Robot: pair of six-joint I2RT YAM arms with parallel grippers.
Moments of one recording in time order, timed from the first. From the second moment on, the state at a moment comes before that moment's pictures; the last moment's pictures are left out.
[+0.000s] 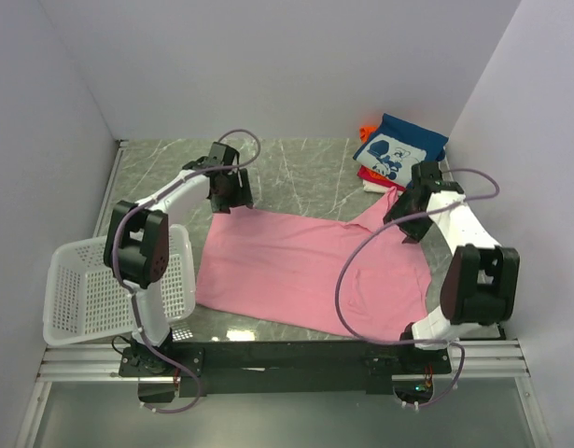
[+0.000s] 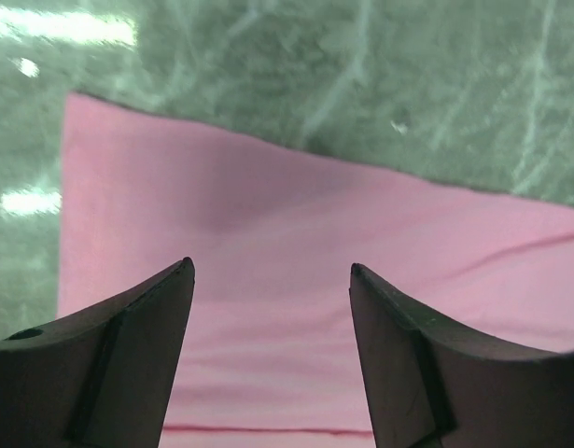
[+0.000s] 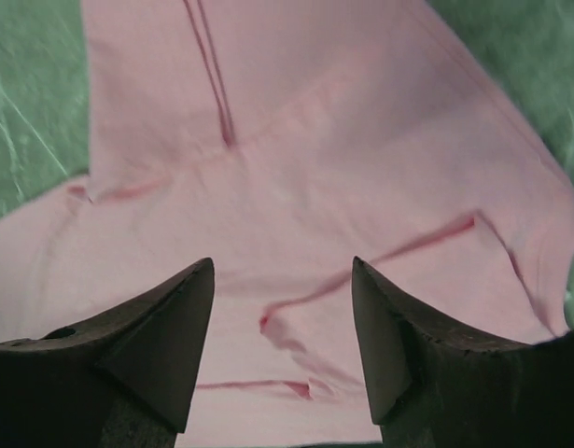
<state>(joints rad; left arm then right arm) -0.35 1.90 1.45 -0.58 0.04 -0.51 -0.06 1.51 1.12 -0.85 0.03 0.65</state>
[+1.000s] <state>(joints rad) -0.18 2.11 1.63 -0.61 0.02 -0.52 -0.06 2.14 1.74 -0.69 0.10 0.54</state>
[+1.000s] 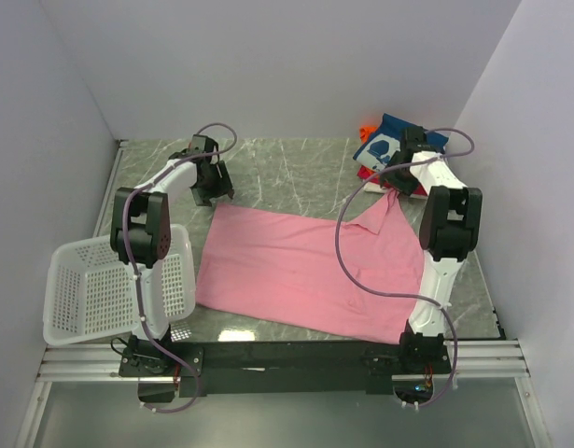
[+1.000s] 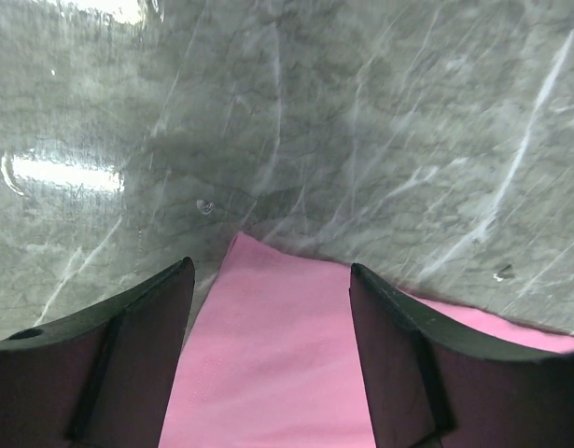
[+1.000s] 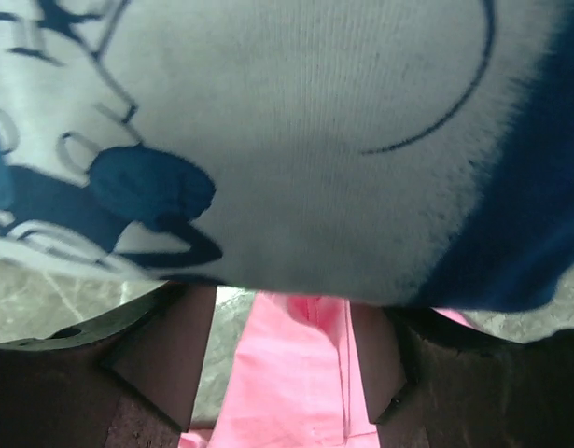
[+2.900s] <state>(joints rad) -0.23 2.22 1.77 -0.74 -0.15 -0.54 -0.06 2.18 1.74 -0.71 0.08 0.51</state>
